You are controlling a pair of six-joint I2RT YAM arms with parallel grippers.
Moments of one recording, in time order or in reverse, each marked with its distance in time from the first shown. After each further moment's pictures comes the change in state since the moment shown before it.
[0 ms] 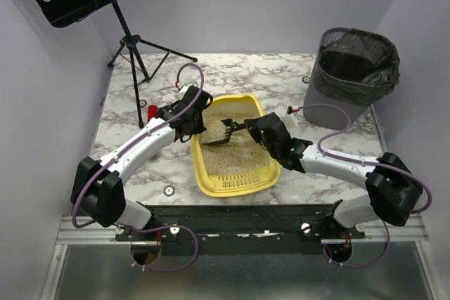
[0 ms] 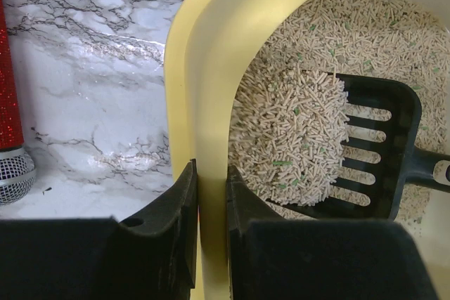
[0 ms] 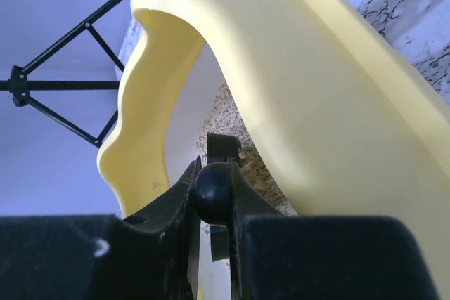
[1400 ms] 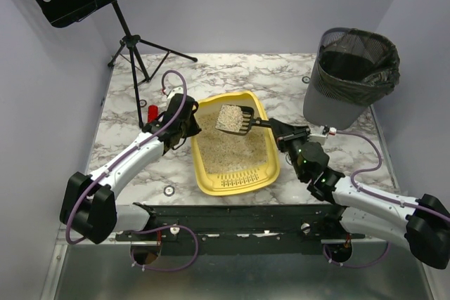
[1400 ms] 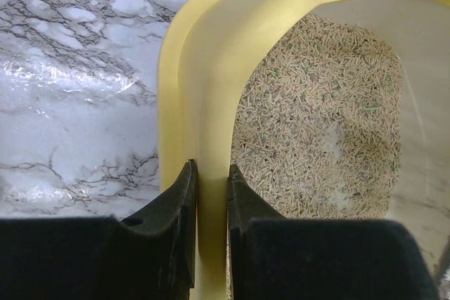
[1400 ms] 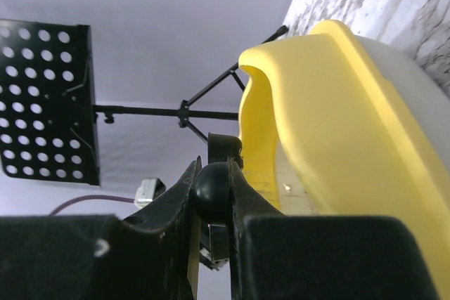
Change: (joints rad) left arm 0.076 -0.135 -0.225 0.275 0.108 -0.072; right arm -0.016 -0.454 -0.452 0.471 0.074 0.016
